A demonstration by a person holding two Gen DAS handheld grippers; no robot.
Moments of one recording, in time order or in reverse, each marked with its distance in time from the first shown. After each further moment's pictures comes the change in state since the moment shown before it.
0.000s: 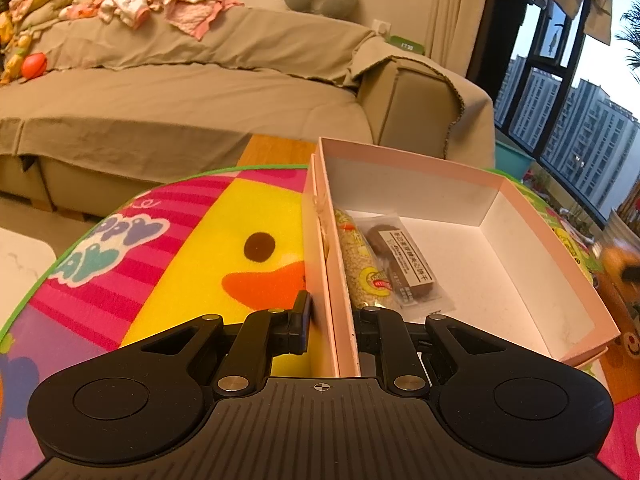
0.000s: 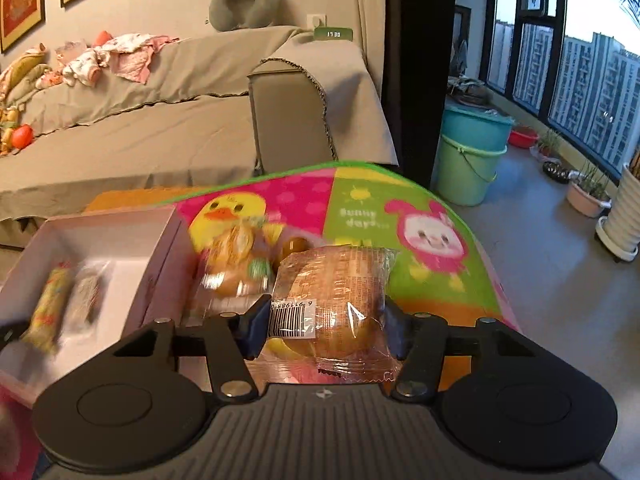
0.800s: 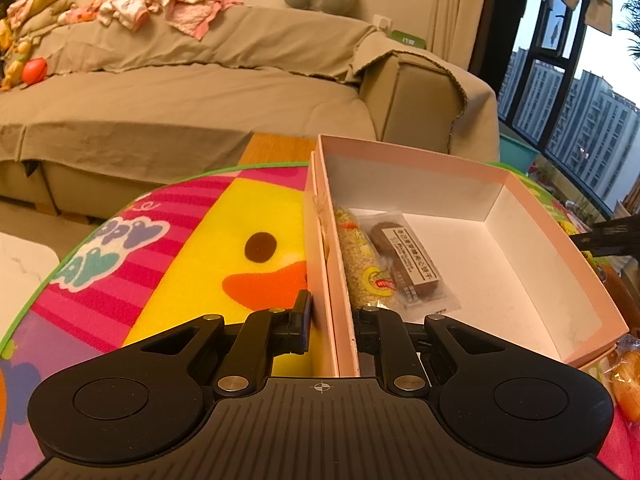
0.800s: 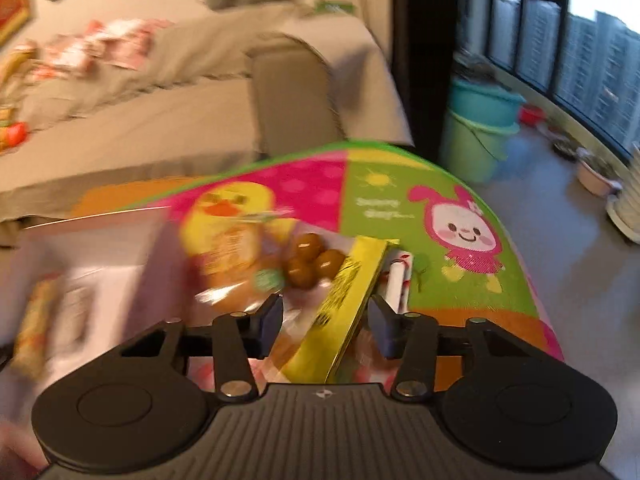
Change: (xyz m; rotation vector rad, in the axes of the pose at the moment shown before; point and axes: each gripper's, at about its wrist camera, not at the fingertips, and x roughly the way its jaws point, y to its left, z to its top) left arm 0.004 -0.003 0.001 0.025 0.012 0.022; right arm 0.069 0.013 0.028 0.041 0.091 -0.020
